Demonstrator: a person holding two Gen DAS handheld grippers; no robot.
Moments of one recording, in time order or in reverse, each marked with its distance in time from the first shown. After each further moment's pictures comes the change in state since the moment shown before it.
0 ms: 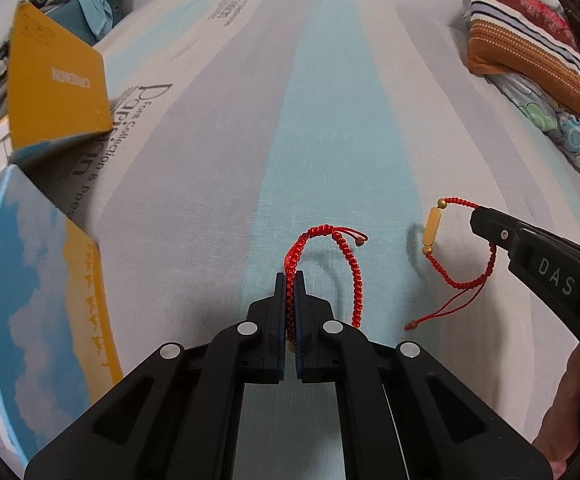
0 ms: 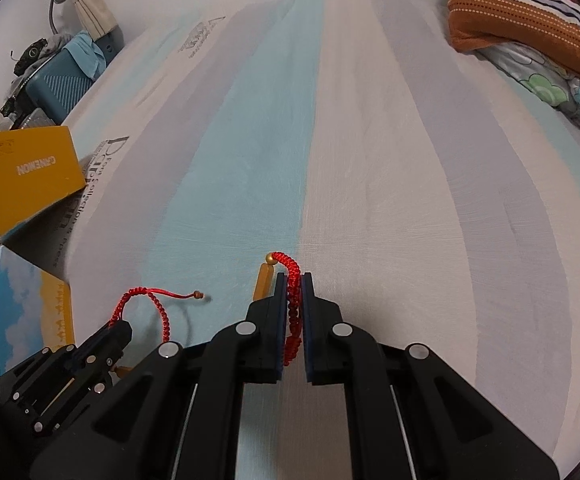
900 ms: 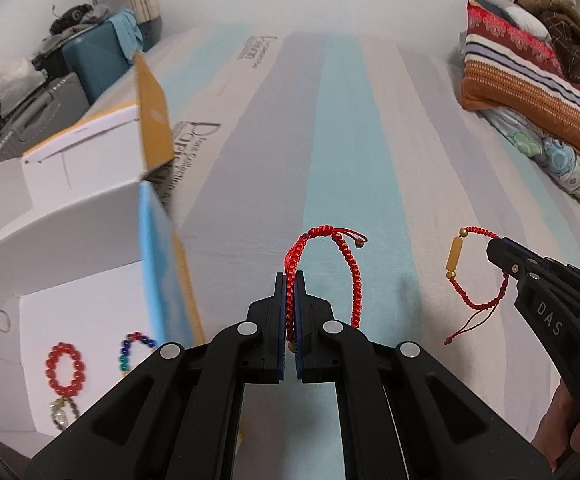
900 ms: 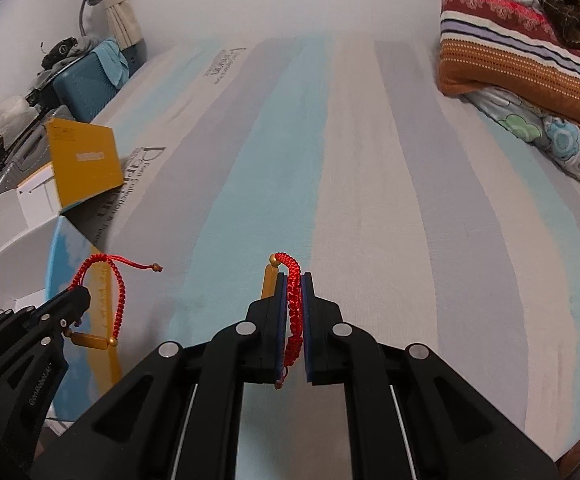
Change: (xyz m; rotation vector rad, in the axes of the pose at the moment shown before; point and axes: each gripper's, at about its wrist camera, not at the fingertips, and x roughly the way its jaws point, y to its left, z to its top) left arm -0.111 0.042 -0.019 -0.025 -0.110 0.017; right arm -0.101 0.034 -0.037 -0.070 -0.110 -0.034
